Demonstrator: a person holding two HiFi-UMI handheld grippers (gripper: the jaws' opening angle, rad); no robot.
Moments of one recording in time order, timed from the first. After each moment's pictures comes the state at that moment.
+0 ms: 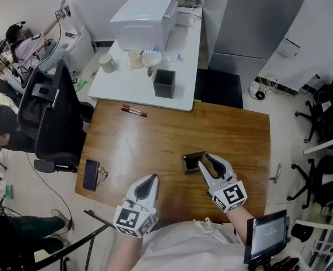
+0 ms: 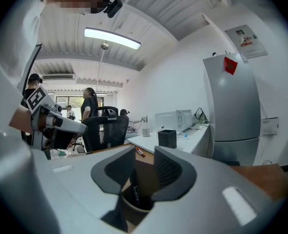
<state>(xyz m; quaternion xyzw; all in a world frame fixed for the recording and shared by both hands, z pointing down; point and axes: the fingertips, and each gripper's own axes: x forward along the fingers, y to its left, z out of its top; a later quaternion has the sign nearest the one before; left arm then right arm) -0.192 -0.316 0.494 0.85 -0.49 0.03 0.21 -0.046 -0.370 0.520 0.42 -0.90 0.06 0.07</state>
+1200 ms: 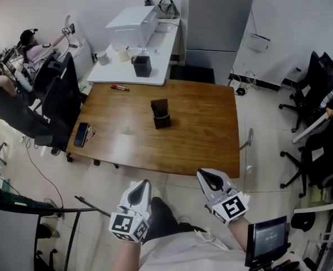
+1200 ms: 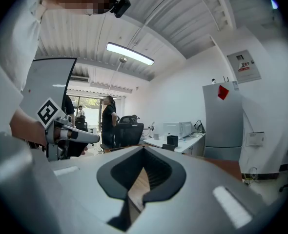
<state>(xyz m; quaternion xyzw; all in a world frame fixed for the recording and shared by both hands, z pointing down) -0.083 -0.020 0.463 0.84 -0.52 0.00 0.16 0.072 -0.047 0.453 0.40 -0.91 0.01 0.06</state>
